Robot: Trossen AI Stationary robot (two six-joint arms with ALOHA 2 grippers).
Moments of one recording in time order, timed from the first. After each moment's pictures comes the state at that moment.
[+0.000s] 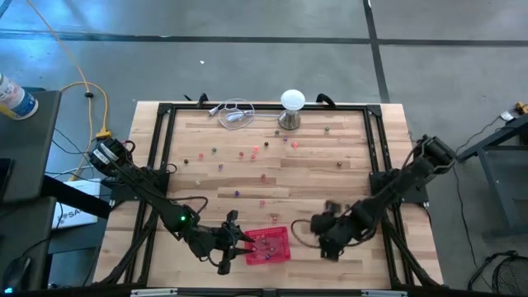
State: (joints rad) left arm -0.70 1.58 0.95 0.25 -0.50 -0.43; right arm 0.66 1.57 1.11 -0.78 0.20 0.87
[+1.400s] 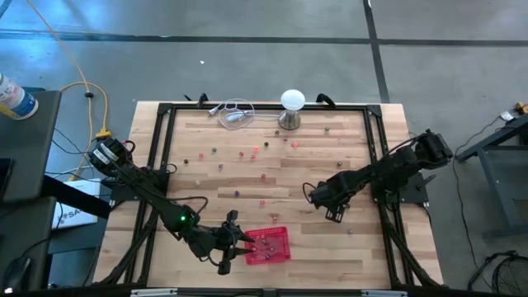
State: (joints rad) left arm -0.70 1.58 0.95 0.25 -0.50 -0.45; right arm 0.27 1.56 0.82 -0.95 0.00 0.66
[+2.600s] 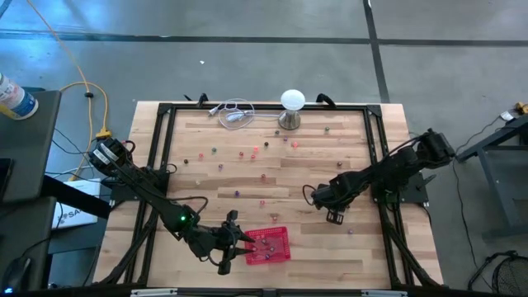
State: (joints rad) left arm -0.70 1.58 0.95 0.25 -0.50 -0.45; right arm 0.27 1.56 0.74 -0.77 -0.03 0.62
